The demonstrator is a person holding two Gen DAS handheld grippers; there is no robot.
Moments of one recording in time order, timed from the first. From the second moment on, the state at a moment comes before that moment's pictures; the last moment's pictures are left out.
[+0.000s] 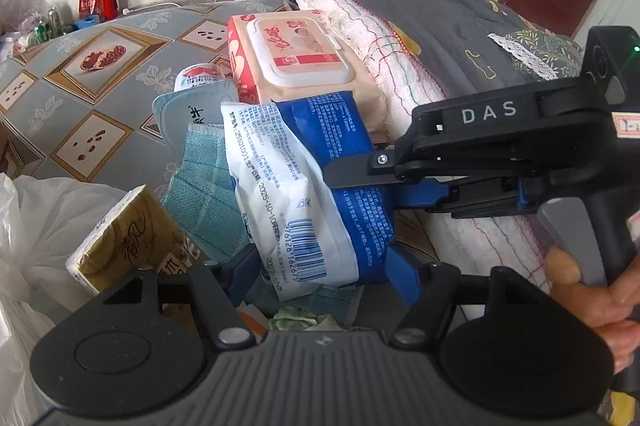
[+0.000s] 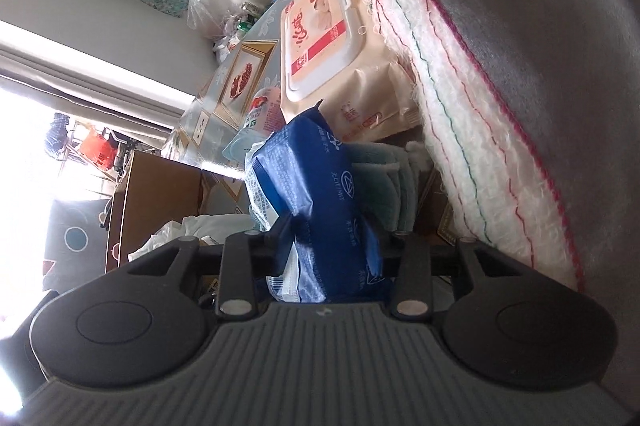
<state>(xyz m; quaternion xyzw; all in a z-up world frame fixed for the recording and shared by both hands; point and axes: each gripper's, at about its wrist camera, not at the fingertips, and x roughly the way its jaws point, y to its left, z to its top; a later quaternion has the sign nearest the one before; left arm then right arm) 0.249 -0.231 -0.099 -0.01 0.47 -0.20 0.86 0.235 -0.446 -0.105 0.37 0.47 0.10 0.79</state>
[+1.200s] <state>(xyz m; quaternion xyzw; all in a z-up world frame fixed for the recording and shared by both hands) 0.098 -0.093 0.062 -0.06 0.28 -0.15 0.95 0.146 -0.305 0.082 0.33 0.37 0.24 0.84</state>
